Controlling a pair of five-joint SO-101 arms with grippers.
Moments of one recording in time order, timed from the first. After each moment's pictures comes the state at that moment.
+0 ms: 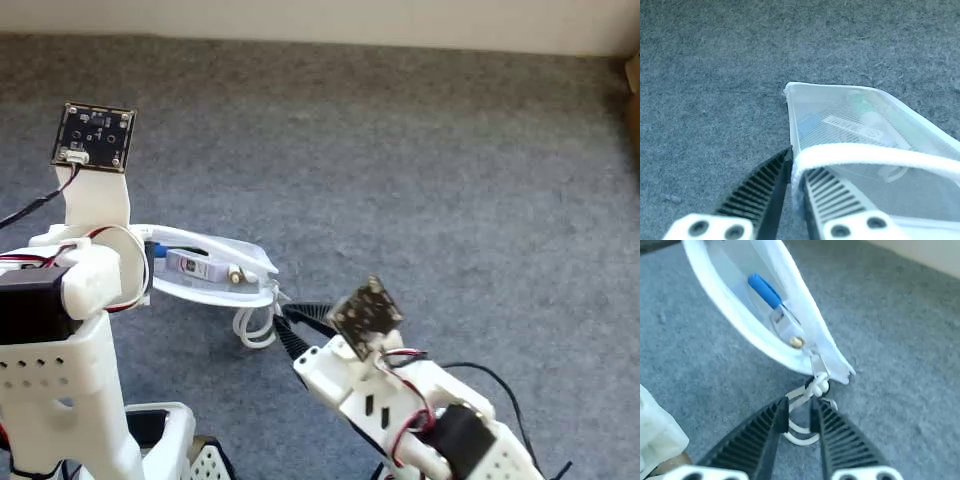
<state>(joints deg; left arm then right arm) -9.0 -42.2 8.7 100.2 -2.9 -51.3 -91.8 72.1 53.5 0.1</state>
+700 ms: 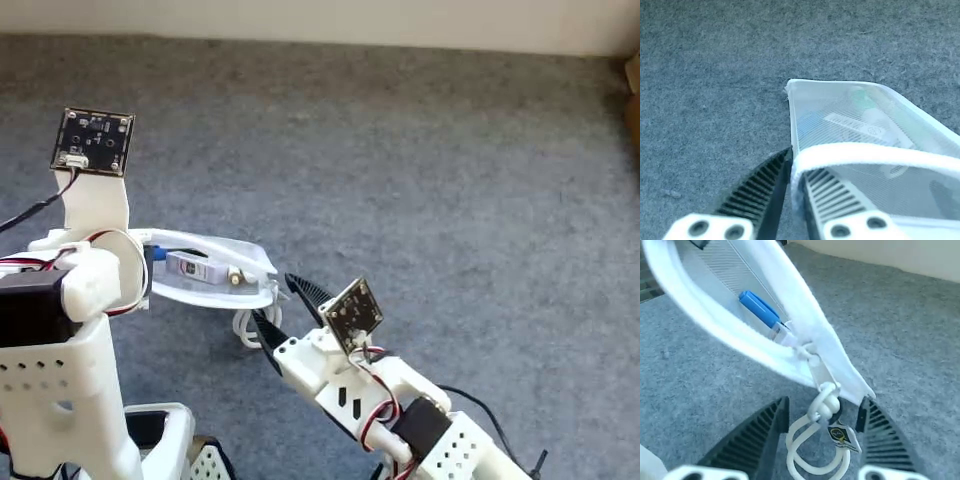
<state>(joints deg) -9.0 -42.2 10.6 100.2 -2.9 -52.6 -91.7 92.4 22.2 -5.7</state>
